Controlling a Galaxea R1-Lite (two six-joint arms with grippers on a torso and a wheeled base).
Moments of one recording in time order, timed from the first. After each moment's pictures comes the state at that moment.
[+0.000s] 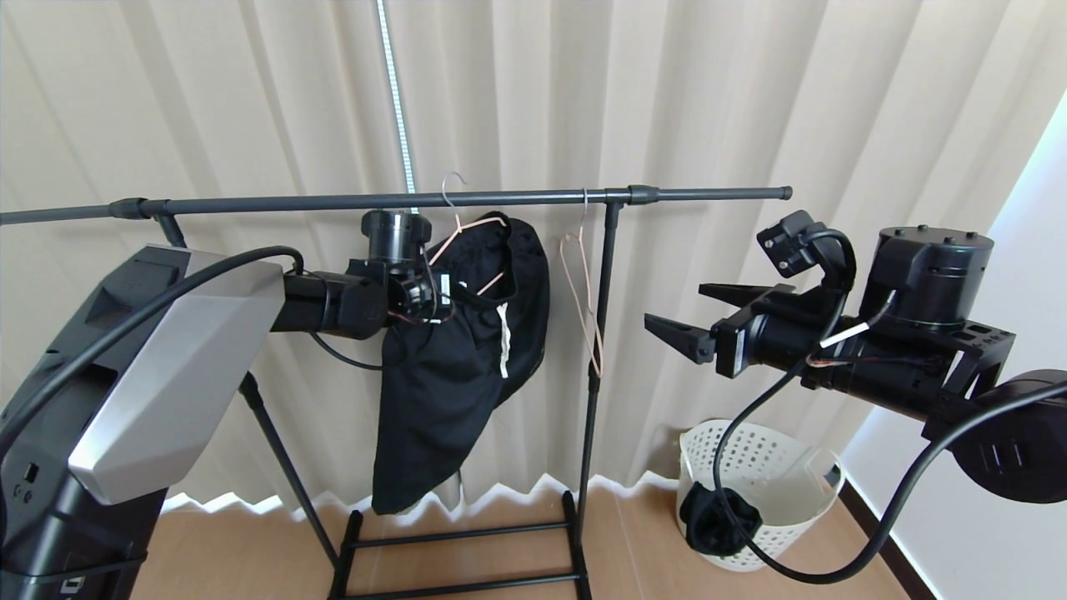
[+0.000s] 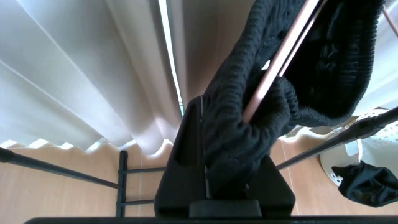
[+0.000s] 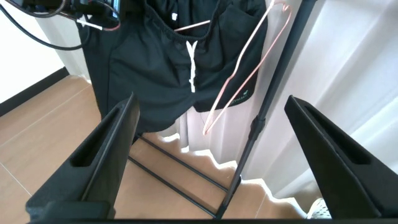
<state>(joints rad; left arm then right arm) -0.29 2.40 -1.85 -0.14 0.29 -0.10 0.37 1.76 -0.81 -0.76 0.27 -0.02</state>
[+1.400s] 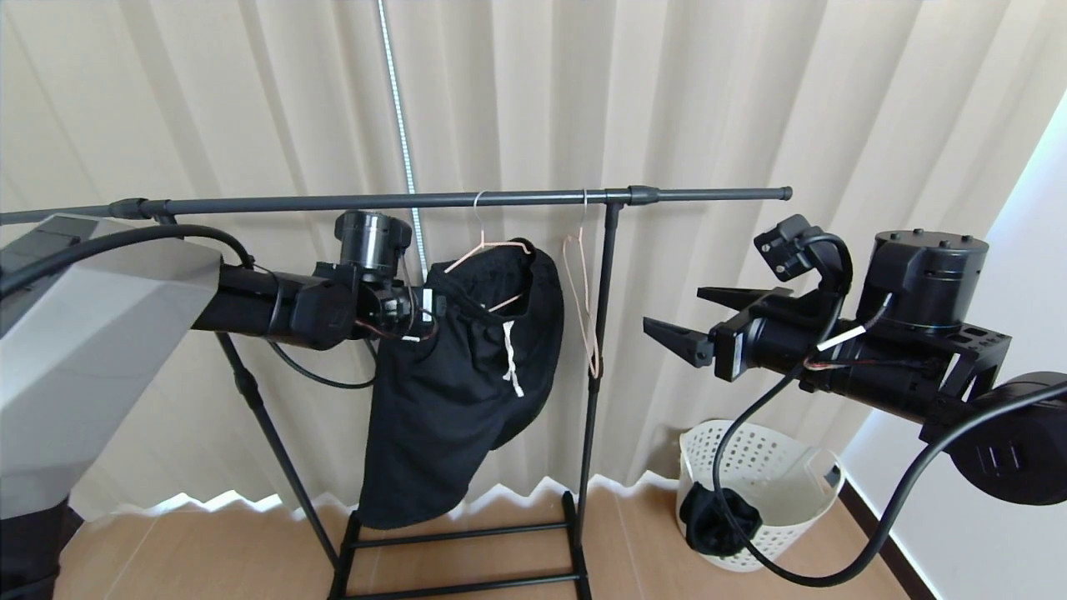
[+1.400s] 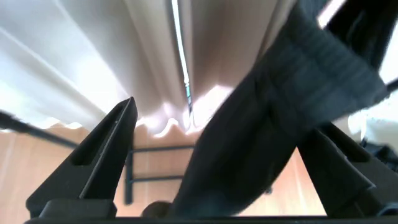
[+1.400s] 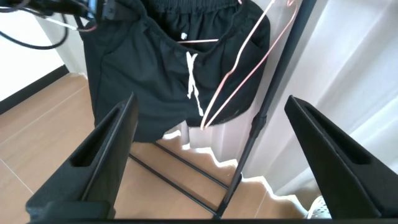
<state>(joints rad) -0.29 2.20 -1.55 -0.14 0.29 -0.08 0.37 1.76 -0.81 -0.76 0.27 -0.02</state>
